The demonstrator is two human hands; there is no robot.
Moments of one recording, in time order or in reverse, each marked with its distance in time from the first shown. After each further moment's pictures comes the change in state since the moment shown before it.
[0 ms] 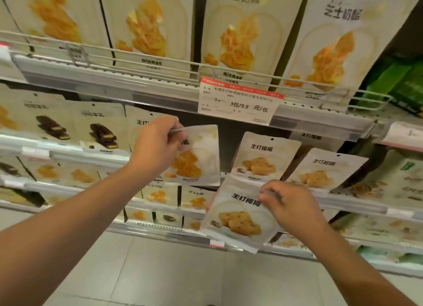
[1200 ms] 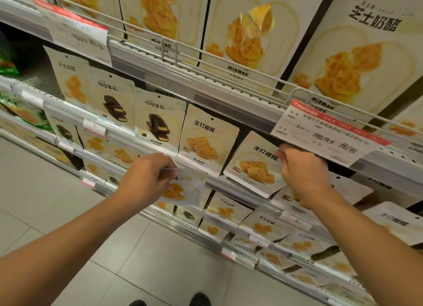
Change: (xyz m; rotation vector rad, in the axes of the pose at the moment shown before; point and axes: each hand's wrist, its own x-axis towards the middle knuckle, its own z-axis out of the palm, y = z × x) left_hand -0.064 -0.093 -0.074 0.121 -0.046 -0.211; right_hand 0.163 -0.062 0.038 -0.474 0.195 -0.238
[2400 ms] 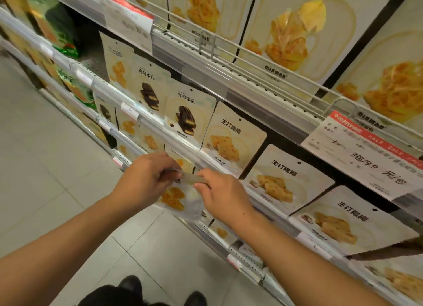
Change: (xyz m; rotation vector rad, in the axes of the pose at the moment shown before) left_hand -0.034 -0.005 -0.004 0.126 0.140 0.044; right_hand -0.031 -0.148 0.031 0.614 -0.335 -0.499
